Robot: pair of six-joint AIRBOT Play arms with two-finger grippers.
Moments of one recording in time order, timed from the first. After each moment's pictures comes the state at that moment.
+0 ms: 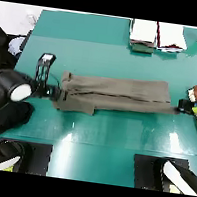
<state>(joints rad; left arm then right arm) -0.55 -0.90 0.89 1.66 -1.07 -2.06 -0.35 -0.99 0.93 -1.39 1.34 1.41</state>
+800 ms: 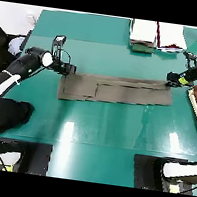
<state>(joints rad) -0.31 -1.43 1.20 1.53 -0.77 -1.79 -0.20 -1.58 1.45 -1.38 1.26 1.47</state>
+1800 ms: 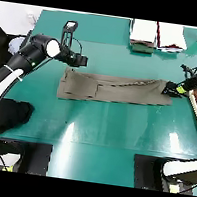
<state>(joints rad) -0.43 -1.44 1.40 1.45 -0.86 -1.77 -0.29 -1.65 1.33 -1.29 1.24 1.40</state>
